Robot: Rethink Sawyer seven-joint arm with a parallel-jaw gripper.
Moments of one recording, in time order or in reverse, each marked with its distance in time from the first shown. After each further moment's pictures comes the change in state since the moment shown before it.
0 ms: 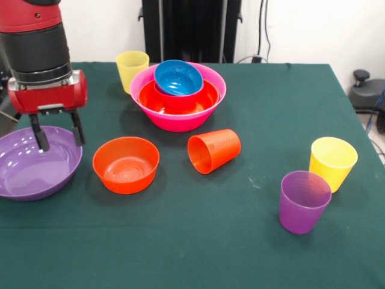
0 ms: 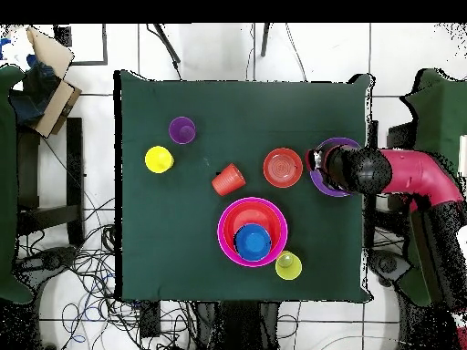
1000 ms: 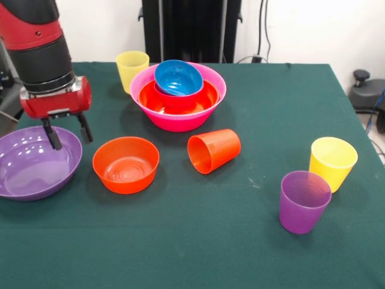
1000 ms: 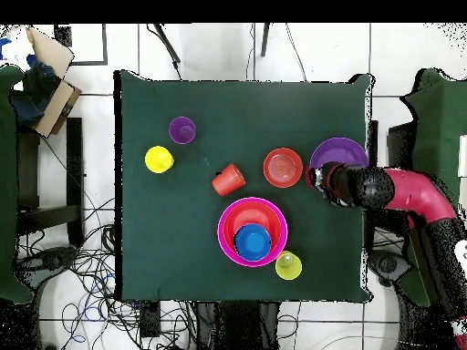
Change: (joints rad) arm -0.083 0.092 -0.002 0.035 -0.004 0.000 -0.015
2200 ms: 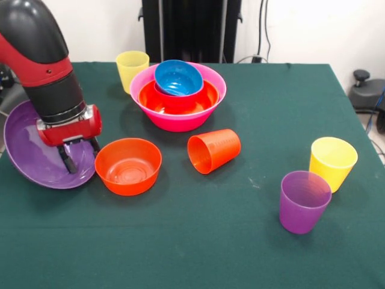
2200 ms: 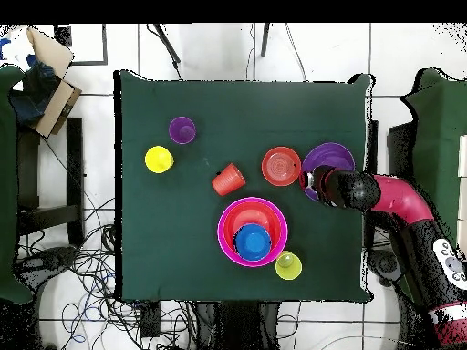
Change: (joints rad) arm -0.006 0.151 -0.014 -0.063 -0.041 -0.073 -0.100
